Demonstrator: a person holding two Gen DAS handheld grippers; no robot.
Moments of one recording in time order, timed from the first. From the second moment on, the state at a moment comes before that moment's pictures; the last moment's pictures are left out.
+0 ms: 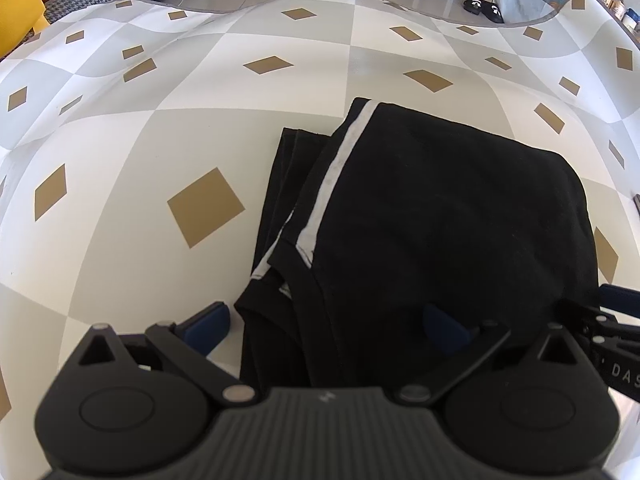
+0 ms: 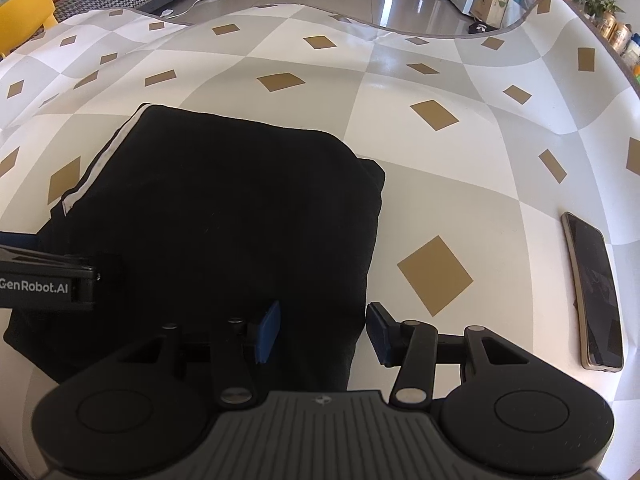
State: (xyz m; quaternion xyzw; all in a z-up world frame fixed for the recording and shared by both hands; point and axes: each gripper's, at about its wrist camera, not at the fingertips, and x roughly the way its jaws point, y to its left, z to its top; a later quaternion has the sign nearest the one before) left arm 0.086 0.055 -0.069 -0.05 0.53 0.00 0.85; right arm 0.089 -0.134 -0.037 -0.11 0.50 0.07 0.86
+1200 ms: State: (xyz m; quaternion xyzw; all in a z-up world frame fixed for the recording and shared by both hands) left arm 0.087 0.052 -0.069 -0.04 0.54 0.00 0.84; right arm 0.090 -0.122 -0.036 -0.13 0.51 0.05 0.85
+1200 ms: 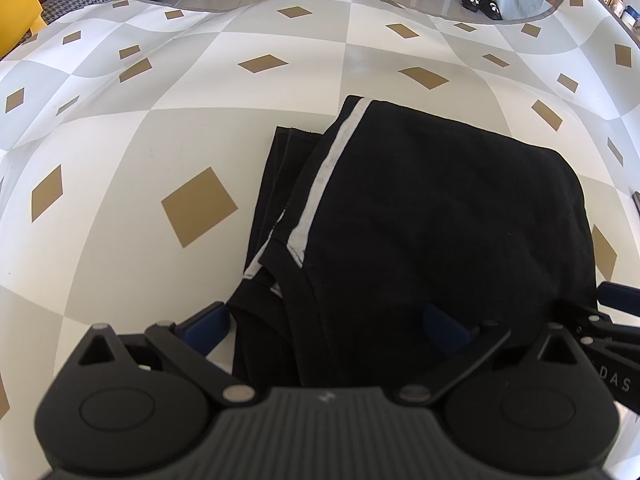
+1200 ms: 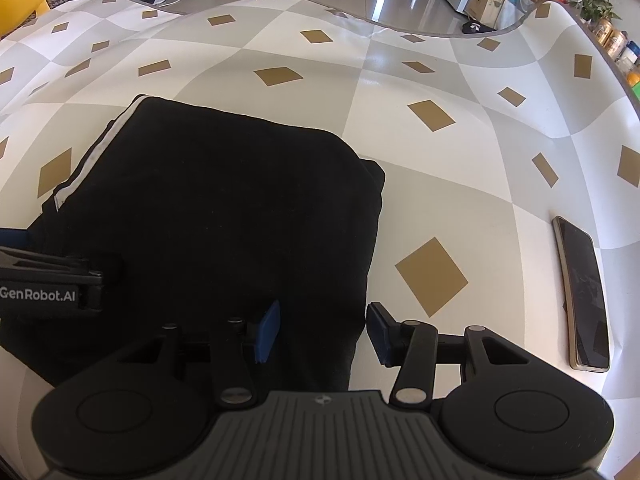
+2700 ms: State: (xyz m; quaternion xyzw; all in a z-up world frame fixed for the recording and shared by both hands) left arm 0.076 0.027 -0.069 0.01 0.52 -0.06 0.85; right arm 0.098 -0.153 -0.048 0.00 0.46 0.19 0.87
